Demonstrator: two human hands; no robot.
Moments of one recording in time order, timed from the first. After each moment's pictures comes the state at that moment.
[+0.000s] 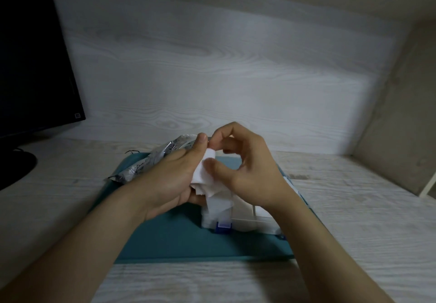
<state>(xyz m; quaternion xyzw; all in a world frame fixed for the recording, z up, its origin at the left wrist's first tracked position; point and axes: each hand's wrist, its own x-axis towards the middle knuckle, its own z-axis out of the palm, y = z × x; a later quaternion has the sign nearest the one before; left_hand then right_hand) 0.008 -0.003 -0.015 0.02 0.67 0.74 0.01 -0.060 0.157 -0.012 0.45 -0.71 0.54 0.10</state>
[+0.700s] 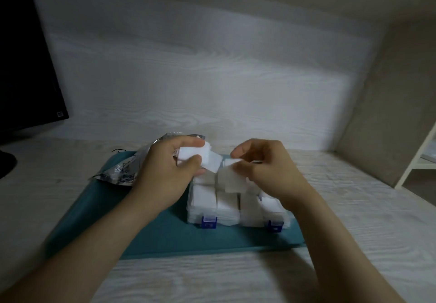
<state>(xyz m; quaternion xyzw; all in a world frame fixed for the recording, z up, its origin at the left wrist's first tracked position) -0.011 0.006 -0.044 0.04 0.73 0.62 -0.27 -0.068 0.215 -0.011 0.22 -0.82 0.52 0.05</state>
